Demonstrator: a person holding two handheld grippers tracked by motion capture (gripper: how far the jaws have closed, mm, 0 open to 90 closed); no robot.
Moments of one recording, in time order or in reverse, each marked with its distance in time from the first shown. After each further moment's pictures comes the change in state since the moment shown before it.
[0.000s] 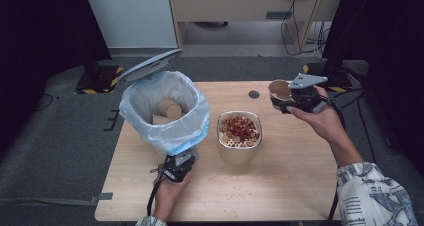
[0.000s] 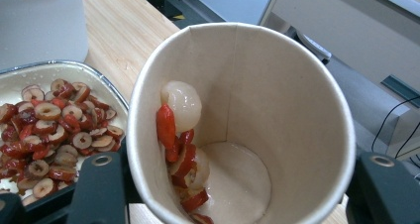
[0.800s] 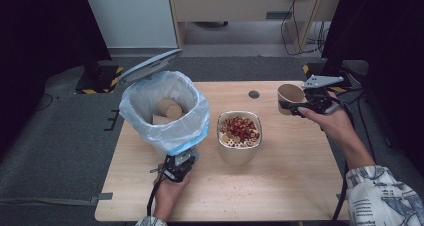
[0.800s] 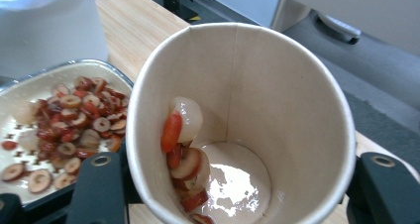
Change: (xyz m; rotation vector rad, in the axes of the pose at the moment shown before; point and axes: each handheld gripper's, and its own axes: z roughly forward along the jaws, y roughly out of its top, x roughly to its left) left arm 0.000 -0.001 0.000 -0.006 -0.002 -0.010; right arm -0.020 -0.021 -0.014 0.001 0.094 0.151
